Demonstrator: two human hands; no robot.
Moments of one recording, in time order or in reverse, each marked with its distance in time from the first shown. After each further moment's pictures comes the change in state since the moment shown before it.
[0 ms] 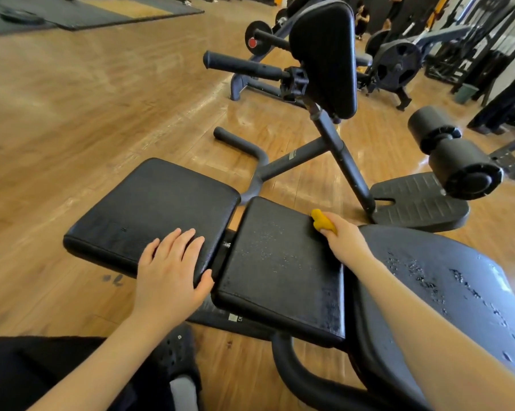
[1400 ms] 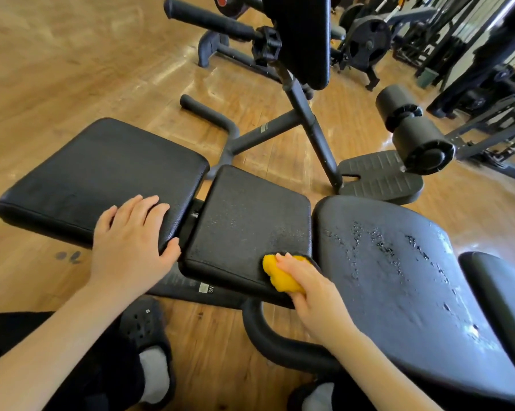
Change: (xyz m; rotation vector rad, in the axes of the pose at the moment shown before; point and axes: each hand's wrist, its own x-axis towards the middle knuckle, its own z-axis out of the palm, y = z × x) left_hand 0.000 0.004 0.001 -0.082 0.053 0.008; right_hand -0.157 -0.005 0.028 -0.124 -0.100 -0.187
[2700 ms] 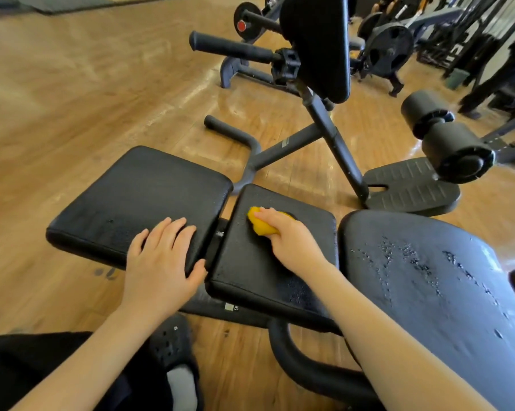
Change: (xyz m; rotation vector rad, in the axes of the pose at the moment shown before) left_hand 0.001 -0.006 0.000 0.075 -0.040 0.001; right_hand 0.137 -0.027 0.015 0.097 0.014 -0.108
